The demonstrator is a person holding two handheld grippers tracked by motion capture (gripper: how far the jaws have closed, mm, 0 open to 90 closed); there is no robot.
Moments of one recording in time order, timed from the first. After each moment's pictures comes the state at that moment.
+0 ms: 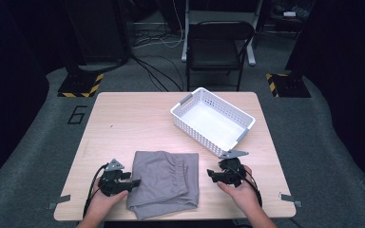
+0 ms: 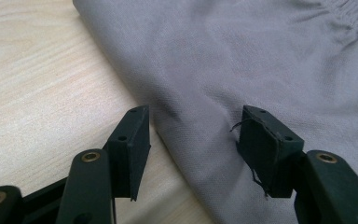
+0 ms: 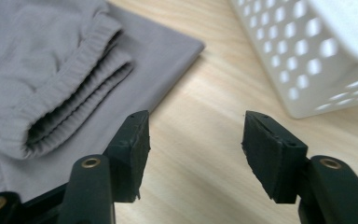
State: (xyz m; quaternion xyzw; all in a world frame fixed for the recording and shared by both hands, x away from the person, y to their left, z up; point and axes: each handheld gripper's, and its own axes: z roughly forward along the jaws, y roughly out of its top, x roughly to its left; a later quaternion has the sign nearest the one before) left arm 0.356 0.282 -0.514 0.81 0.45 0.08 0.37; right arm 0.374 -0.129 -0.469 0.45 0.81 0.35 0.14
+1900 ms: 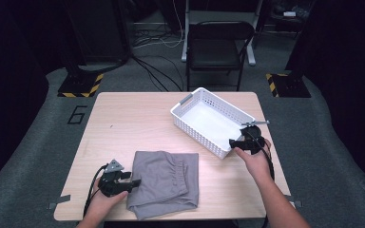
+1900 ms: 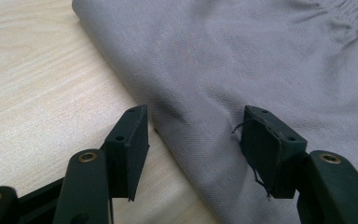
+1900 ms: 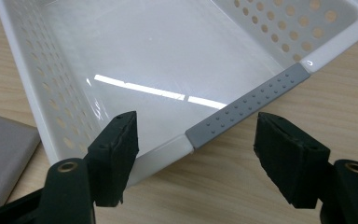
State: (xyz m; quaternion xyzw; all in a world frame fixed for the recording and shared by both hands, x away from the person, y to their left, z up) left arm 0.356 0.284 -0.520 0.81 0.44 0.10 0.39; right arm 0.463 -0.190 -0.440 0.58 0.73 0.30 0.19
